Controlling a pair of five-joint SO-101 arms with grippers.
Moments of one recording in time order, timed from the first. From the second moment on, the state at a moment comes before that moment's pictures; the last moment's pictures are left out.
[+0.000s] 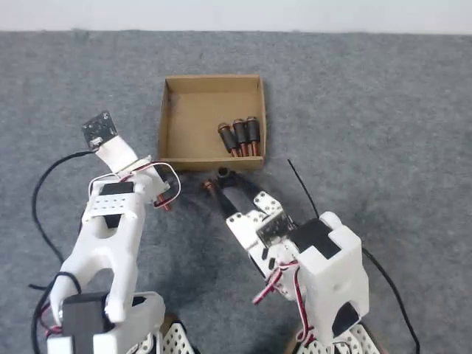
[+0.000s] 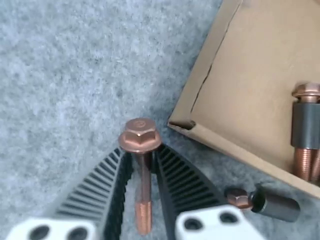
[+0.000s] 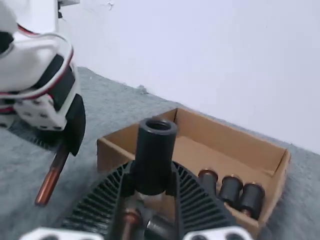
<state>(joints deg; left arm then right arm) -11.3 -16.3 57.4 31.8 31.9 -40.0 25.8 80.8 -98.5 6.9</state>
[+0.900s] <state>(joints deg) -11.3 -16.3 52.9 31.8 32.0 -40.1 22.9 90.1 -98.9 6.9</state>
